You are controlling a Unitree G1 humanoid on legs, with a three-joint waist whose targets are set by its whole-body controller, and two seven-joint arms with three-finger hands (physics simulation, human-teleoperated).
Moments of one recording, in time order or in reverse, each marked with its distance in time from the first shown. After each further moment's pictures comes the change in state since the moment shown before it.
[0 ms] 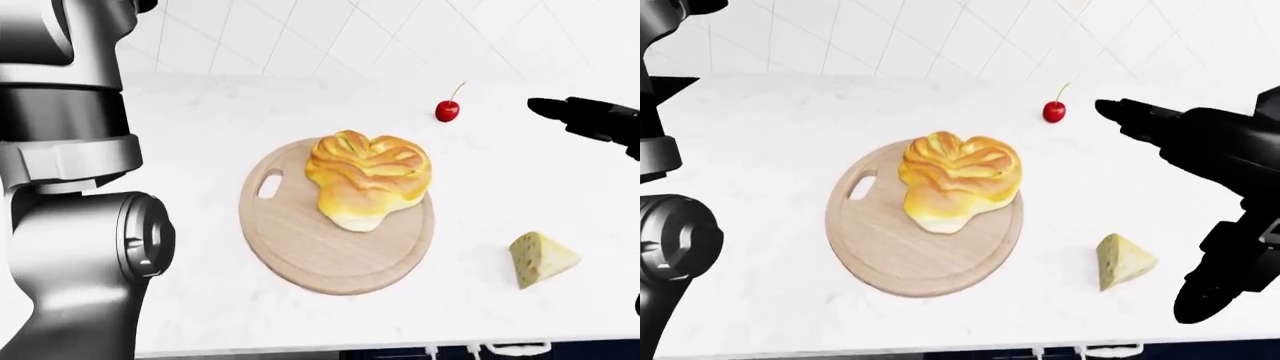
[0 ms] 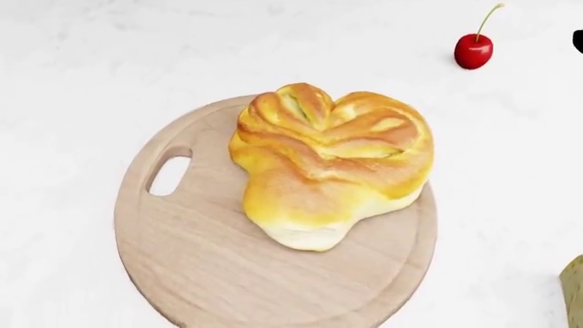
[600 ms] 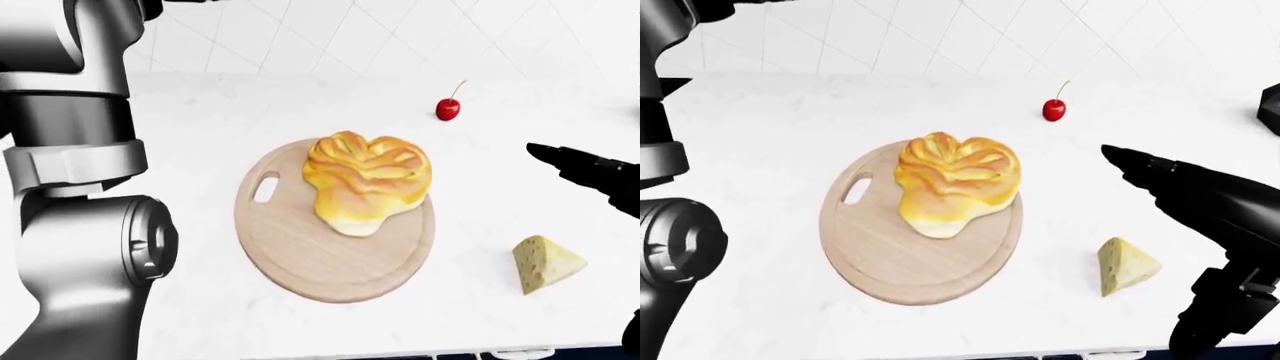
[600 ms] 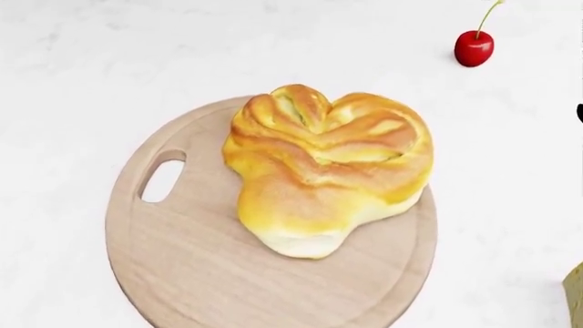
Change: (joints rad) left arm 0.021 -0.009 0.001 -0.002 -0.004 -0.010 0.006; right arm 0.265 0.180 -0.149 -0.085 -0.084 -0.138 0.000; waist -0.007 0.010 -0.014
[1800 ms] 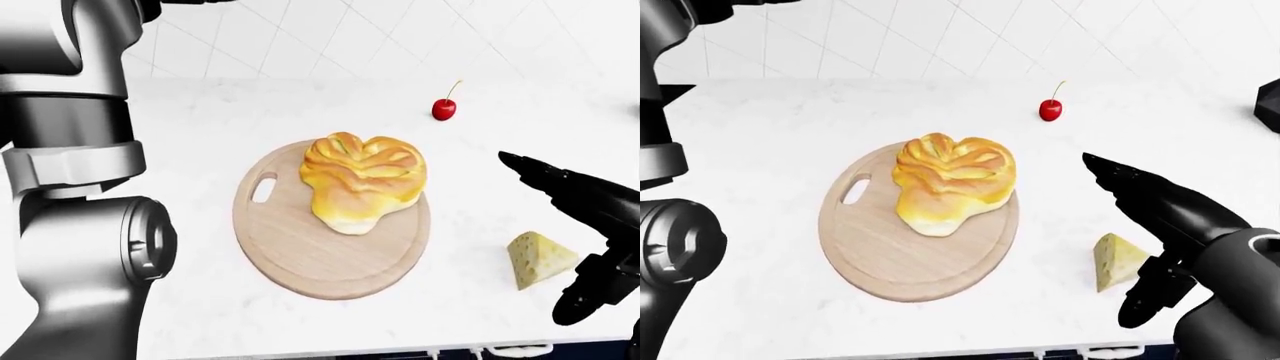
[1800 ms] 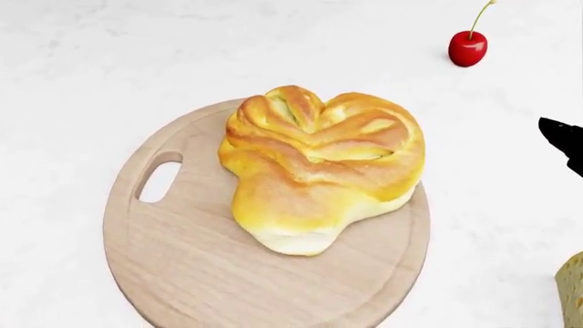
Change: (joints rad) left arm 0.006 0.005 0.001 -0.003 -0.003 0.002 0.002; right arm -0.025 0.392 0.069 0.108 -0.259 -0.295 -0.073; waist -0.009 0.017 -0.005
